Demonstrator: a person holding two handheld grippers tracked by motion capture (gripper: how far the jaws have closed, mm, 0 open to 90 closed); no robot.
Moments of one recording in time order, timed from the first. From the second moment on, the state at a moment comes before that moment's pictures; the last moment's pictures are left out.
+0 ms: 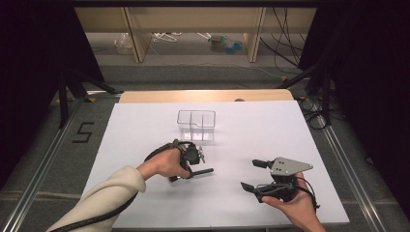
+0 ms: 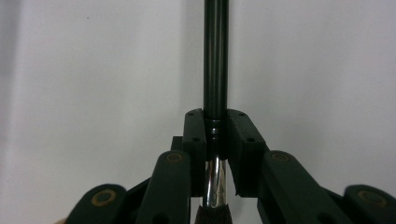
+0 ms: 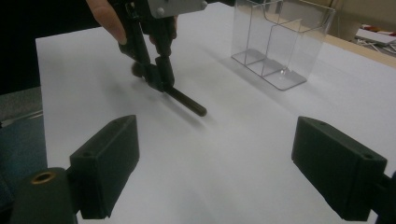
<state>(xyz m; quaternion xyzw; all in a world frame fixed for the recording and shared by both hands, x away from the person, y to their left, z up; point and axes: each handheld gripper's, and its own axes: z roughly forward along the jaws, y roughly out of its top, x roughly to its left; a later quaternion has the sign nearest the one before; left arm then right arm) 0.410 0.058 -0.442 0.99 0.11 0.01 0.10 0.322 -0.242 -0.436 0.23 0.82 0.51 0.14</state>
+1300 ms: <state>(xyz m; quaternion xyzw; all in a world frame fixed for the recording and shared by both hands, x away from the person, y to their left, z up) 0.375 0.052 -0.412 0.99 0.07 0.02 0.12 0.324 -0.232 -0.440 0.21 0.83 0.51 0.12</state>
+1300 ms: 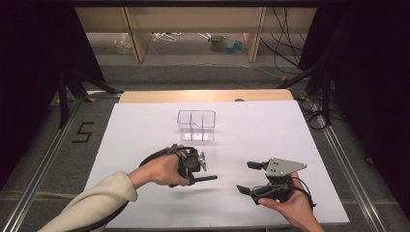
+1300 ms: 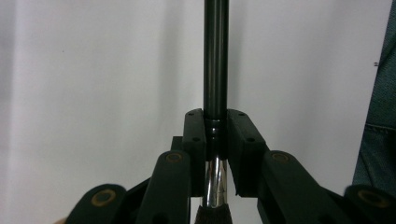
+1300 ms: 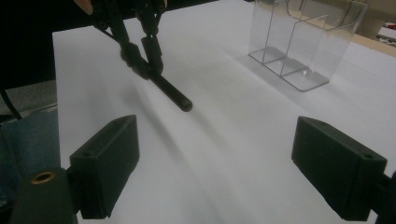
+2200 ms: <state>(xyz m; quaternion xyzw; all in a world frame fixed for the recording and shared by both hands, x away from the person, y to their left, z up) 0.355 0.027 -0.392 0.99 0.03 0.02 0.14 0.325 -0.218 -0.443 0.19 0.83 0.51 0.10</state>
